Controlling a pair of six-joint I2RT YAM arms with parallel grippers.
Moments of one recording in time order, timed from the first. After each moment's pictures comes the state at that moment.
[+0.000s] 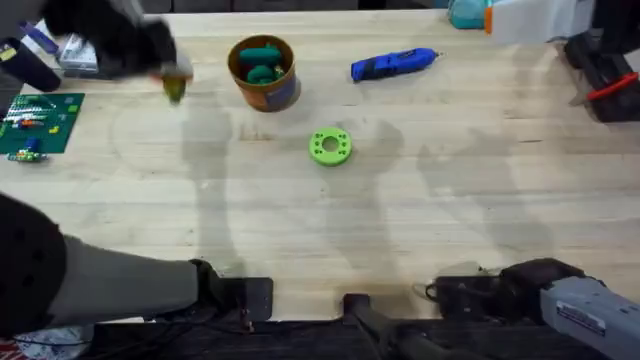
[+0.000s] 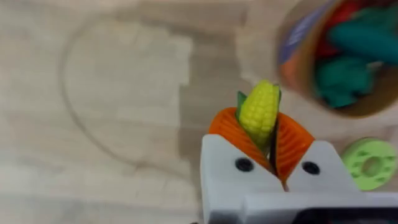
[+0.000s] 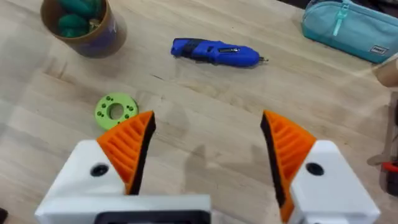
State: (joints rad) left arm 0.22 1.60 1.42 -0.99 0.09 -0.01; right arm 0.19 1.08 1.47 -1.10 -0.10 -0.10
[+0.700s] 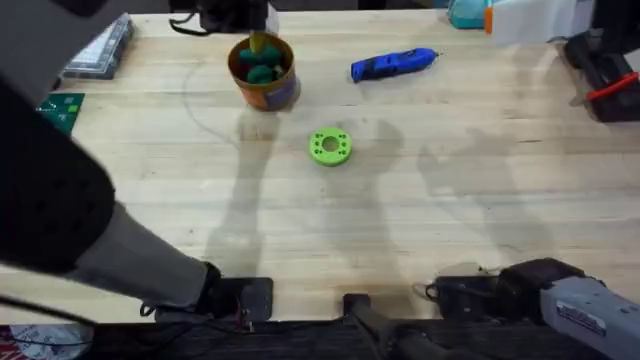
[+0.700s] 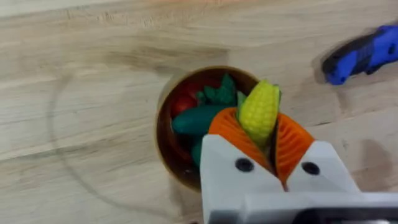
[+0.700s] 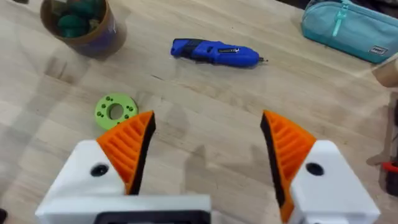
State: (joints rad) left arm -0.11 1.76 1.52 -0.71 0.17 -0.03; right arm 0.19 1.08 1.47 -1.10 -0.10 -0.10
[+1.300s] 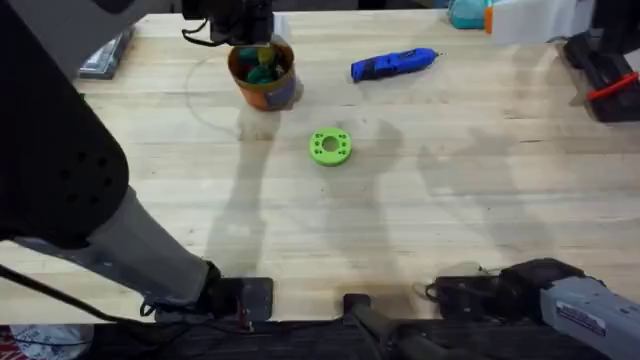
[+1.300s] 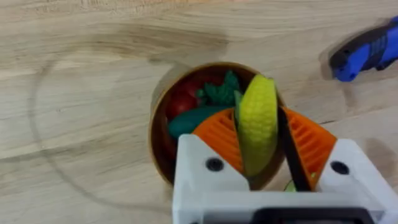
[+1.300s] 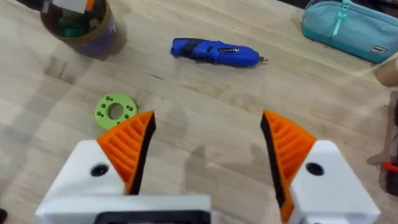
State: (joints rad) left arm -0.11 1.83 1.52 -0.71 0.19 -0.05; right arm 0.19 1.08 1.47 -1.10 -0.10 -0.10
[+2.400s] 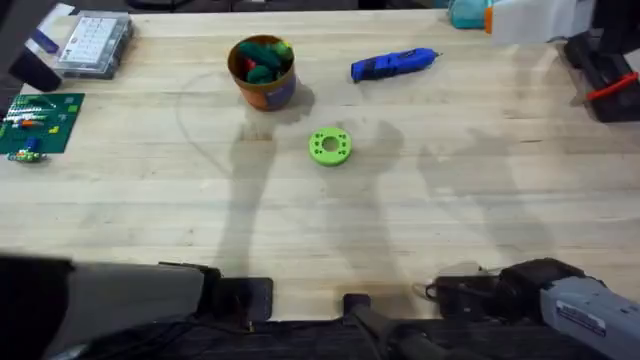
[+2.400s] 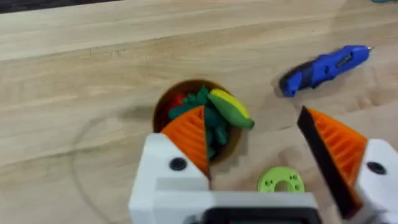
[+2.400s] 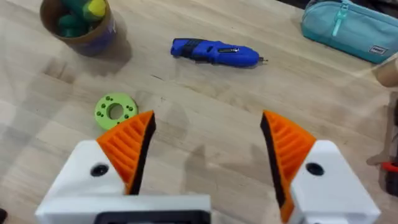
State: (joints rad) left arm -0.11 1.55 1.52 -0.74 0.19 -0.05; right arm 0.19 1.08 1.47 -1.10 -0.10 -0.10
